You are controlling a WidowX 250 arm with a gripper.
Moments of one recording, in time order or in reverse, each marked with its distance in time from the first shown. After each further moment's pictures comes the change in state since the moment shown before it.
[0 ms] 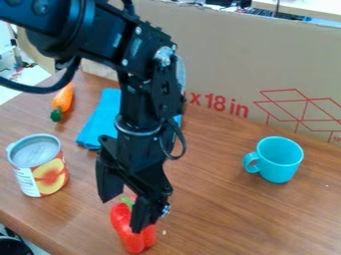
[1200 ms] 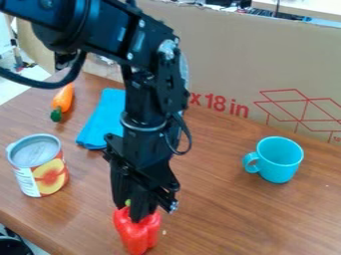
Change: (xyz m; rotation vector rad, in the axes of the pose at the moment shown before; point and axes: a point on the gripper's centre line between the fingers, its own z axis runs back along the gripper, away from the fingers) arm 0.005 -0.001 0.004 -0.035 -0.007 0.015
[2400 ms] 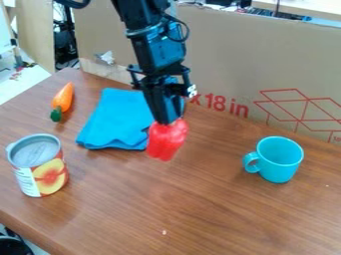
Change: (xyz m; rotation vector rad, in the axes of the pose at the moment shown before) arm 0.088 0.050 0.053 -0.325 -0.221 -0.010
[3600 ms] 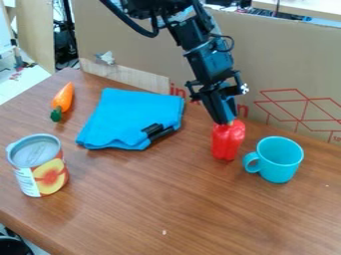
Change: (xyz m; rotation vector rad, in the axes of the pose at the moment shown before) arm 0.083 -0.009 -0.054 -0.214 -0.016 -0.014
